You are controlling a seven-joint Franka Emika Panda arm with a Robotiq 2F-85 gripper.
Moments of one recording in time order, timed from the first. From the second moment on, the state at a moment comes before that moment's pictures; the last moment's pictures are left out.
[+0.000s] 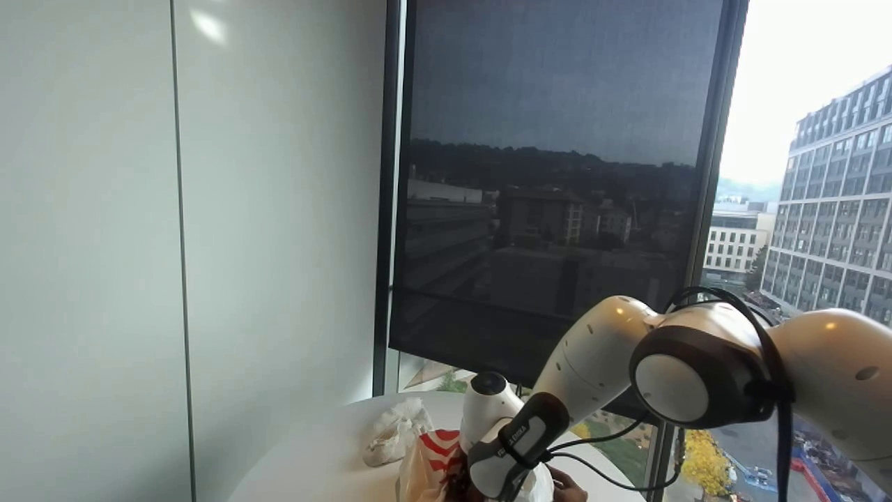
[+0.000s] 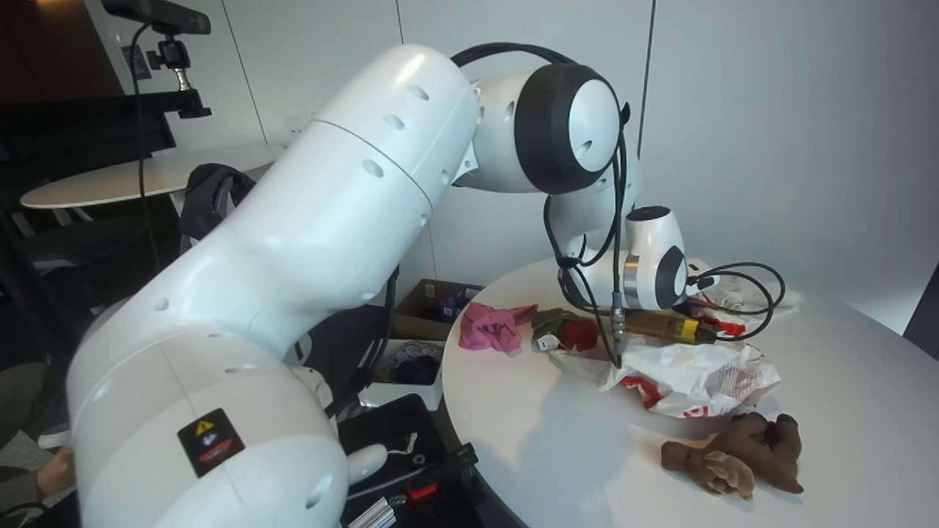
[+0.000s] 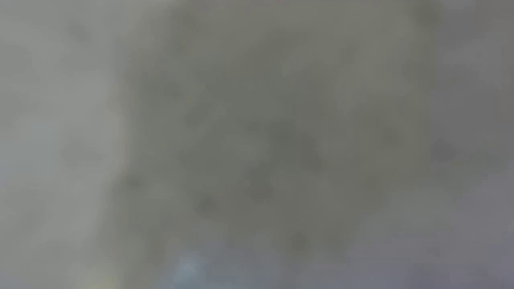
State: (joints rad) arm 0.41 0.95 -0.14 -1.61 -0.25 2.82 0.12
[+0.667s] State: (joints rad) arm 0.39 0.88 -0.08 -1.65 -0.24 2.72 0.12
